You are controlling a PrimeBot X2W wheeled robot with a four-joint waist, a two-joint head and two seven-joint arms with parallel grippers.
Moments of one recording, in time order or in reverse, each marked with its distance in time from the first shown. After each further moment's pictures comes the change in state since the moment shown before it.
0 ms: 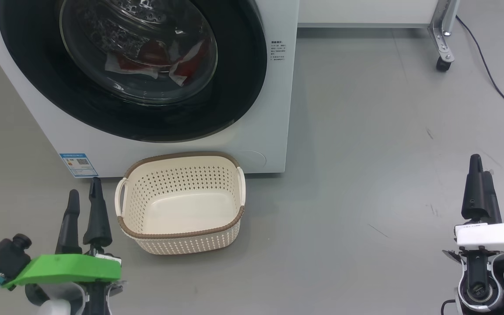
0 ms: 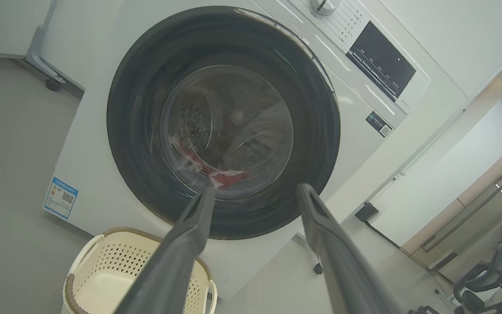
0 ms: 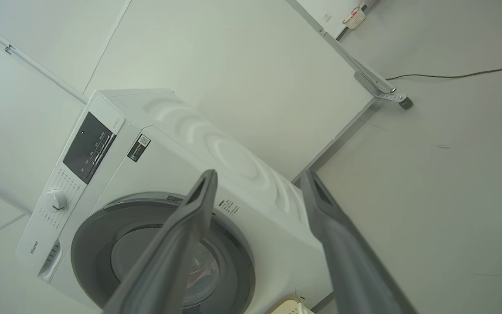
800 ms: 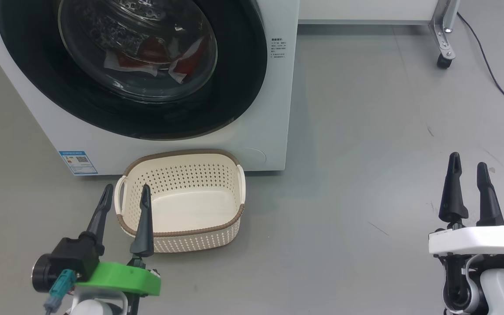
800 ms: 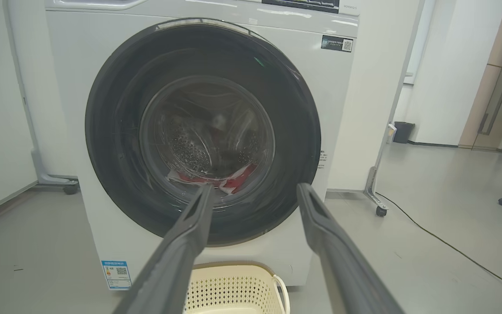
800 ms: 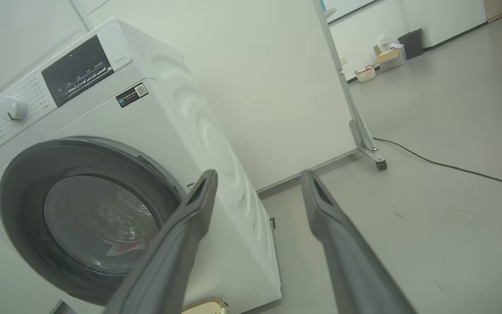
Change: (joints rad) left arm 0.000 0.009 -0.120 0.012 0.528 0.052 -0.081; right arm -0.001 -0.058 0.110 0.007 -0.341 -0.071 -0.079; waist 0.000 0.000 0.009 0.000
